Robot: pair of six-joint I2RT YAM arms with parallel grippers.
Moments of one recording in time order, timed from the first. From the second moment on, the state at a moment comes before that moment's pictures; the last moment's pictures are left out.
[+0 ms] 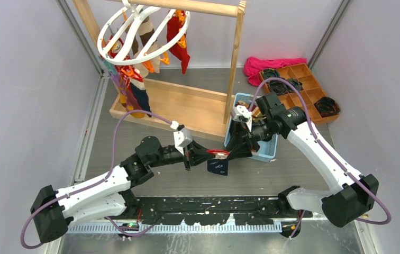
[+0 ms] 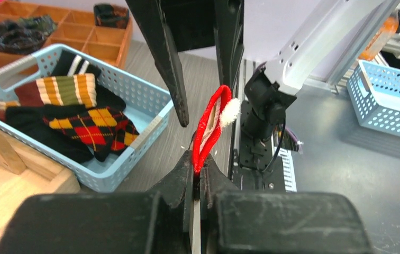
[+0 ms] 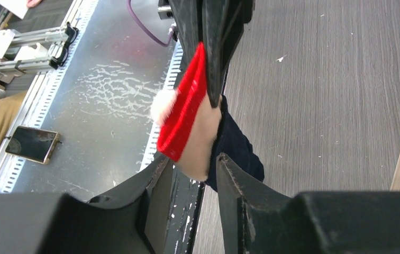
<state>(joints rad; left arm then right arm) -0.95 0.89 0.54 0.45 0.45 -0.19 0.45 1.22 1.17 -1.03 -1.27 -0.76</state>
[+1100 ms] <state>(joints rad) -0.94 1.00 0.69 0.21 0.51 -0.15 0.45 1.21 1.16 -1.05 -1.25 -0.80</state>
